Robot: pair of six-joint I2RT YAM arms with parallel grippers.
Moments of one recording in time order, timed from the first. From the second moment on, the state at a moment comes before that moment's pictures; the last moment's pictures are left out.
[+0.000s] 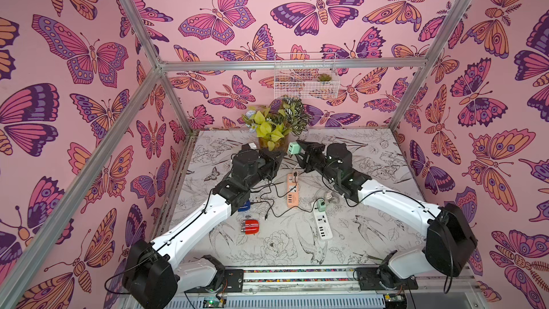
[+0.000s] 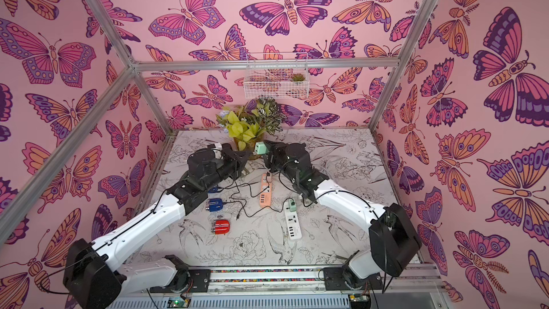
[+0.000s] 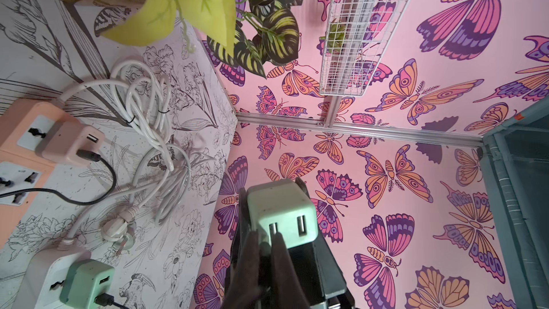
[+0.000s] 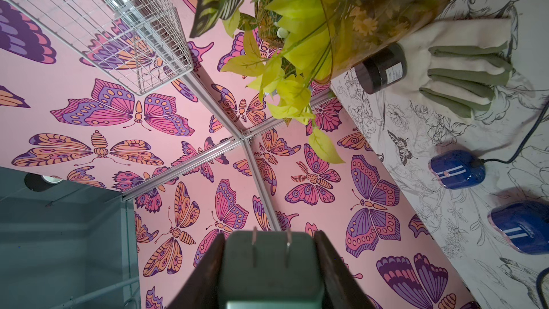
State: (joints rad) left arm -0.58 1.23 0.95 0.06 0.11 -1.55; right arm 0.69 1.48 1.05 0.29 -0.02 1.98
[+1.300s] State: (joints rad) left arm -0.58 1.23 0.99 0.04 0.11 -1.57; right arm 0.68 1.48 1.05 0.29 -0.04 1.92
